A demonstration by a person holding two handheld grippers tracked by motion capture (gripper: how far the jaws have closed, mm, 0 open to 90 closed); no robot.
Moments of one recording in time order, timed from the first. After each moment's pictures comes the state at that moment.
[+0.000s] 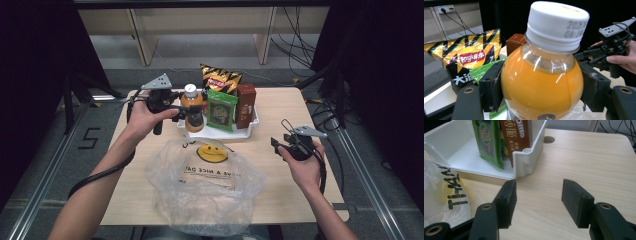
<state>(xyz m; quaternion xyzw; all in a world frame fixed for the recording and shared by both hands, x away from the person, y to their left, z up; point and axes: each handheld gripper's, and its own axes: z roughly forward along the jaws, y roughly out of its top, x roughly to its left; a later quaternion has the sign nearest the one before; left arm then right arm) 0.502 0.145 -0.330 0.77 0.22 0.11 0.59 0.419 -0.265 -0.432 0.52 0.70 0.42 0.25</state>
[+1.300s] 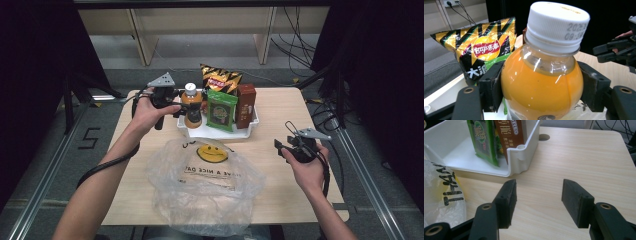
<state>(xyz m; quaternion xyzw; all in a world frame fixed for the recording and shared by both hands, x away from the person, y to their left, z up) 0.537 0.147 -0.354 0.78 0.23 0.12 0.56 0.413 -0.273 -0.433 0.53 0.70 0.41 0.25</state>
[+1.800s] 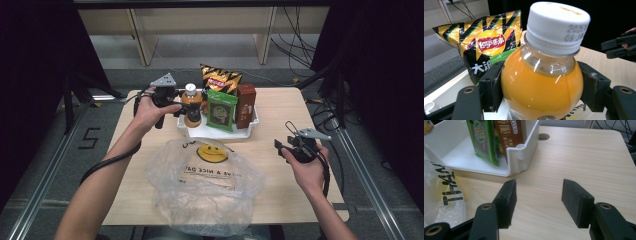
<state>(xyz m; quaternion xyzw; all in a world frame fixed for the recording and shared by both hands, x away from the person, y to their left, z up) 0.550 0.148 -0.363 0.79 0.24 0.12 0.55 0.413 -0.273 -0.434 0.53 0.70 0.41 0.25</state>
